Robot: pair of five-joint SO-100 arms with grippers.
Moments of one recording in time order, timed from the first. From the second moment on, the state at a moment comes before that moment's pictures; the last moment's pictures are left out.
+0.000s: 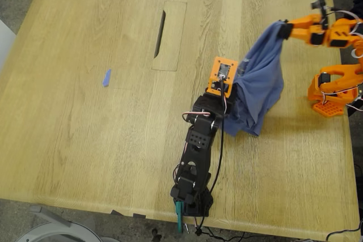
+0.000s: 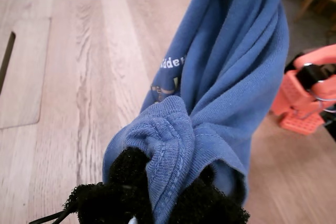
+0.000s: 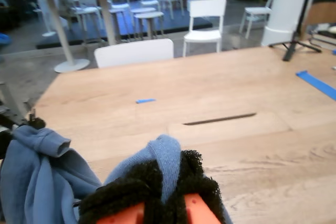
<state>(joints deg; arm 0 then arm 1) 19.1 134.6 94.5 62.1 -91.3 3.8 150.0 96.6 49.3 -87.1</state>
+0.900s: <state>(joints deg) 0.3 117.2 121.2 7.3 -90.4 15.7 133.7 138.6 -11.1 -86.9</state>
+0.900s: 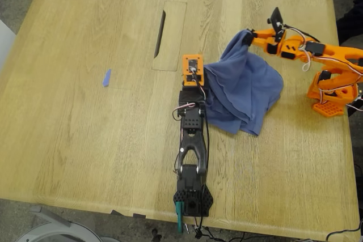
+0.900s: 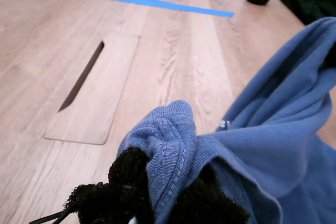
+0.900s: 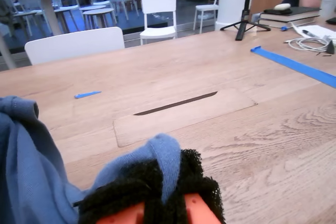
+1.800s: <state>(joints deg) -12.7 83.0 111.0 -17.9 -89.8 23.6 72.0 104.2 -39.9 -85.6</state>
